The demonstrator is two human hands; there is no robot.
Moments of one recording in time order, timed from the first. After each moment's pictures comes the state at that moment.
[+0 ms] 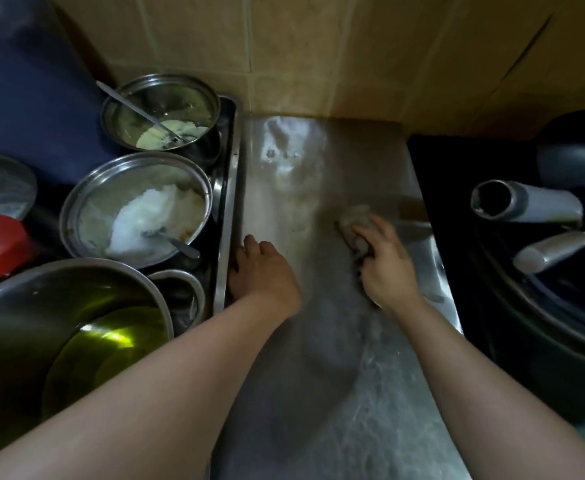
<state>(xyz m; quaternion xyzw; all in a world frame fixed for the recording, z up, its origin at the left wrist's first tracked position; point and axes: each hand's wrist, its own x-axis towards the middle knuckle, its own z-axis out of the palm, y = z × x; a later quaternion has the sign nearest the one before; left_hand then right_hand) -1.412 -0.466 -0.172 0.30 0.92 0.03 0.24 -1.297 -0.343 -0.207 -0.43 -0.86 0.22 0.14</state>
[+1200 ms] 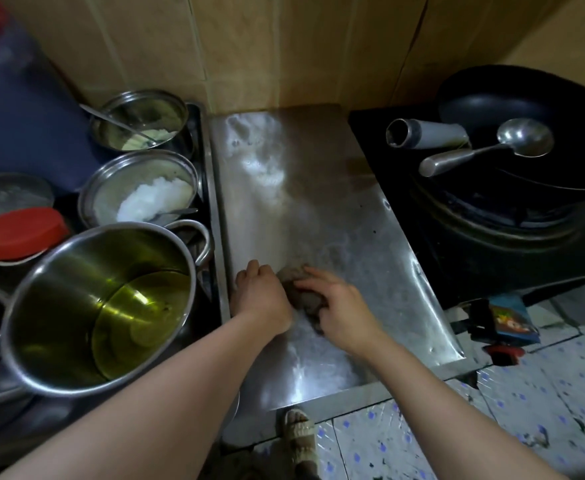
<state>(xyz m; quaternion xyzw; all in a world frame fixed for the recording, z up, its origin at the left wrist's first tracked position) -1.349 -0.558 -0.165 0.42 0.87 0.04 0.25 -1.227 -0.506 -0.184 -0.38 -0.85 0.36 0.08</state>
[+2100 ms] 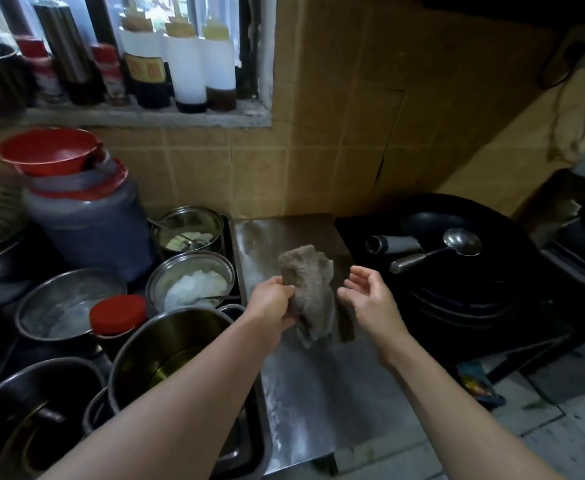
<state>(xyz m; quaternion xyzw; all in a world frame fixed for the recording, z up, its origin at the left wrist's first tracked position) -1.381 -0.565 -0.028 0.12 0.60 0.58 0.53 -1.245 -0.521 -0.019 -0.46 -0.59 0.55 0.36</state>
